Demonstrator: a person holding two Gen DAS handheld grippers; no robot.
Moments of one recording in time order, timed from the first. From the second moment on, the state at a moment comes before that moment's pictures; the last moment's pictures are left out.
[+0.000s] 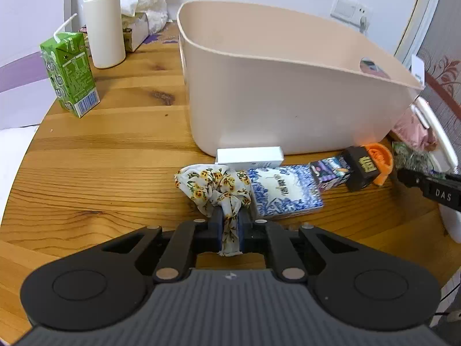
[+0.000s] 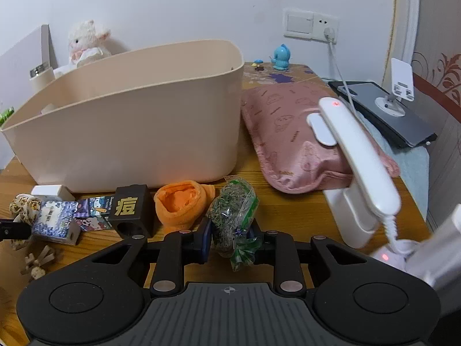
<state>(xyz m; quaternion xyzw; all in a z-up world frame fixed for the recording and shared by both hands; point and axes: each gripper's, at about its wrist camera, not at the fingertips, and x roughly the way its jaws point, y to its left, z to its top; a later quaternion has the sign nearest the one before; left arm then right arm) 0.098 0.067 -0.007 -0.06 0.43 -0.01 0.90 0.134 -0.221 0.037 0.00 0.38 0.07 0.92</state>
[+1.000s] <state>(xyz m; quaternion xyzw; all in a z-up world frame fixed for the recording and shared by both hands) 0.125 0.015 0.108 0.01 0.29 -0.07 0.96 0.153 -0.202 0.161 0.01 0.23 0.11 0.97</state>
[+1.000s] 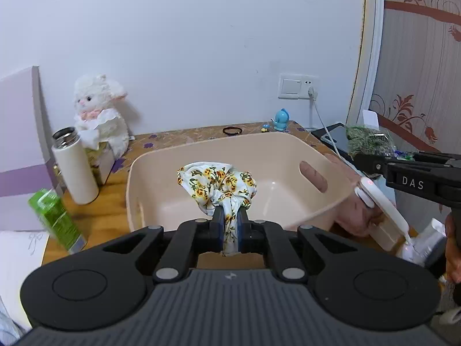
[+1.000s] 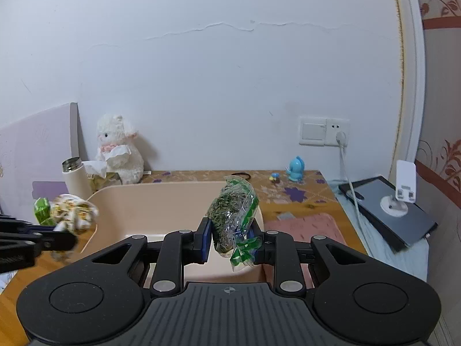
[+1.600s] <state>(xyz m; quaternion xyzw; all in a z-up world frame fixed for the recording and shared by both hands) 0.225 -0.001 0.041 0.05 0.36 0.00 0.93 0.227 -0.148 0.112 -0.04 0.31 0.11 0.94</state>
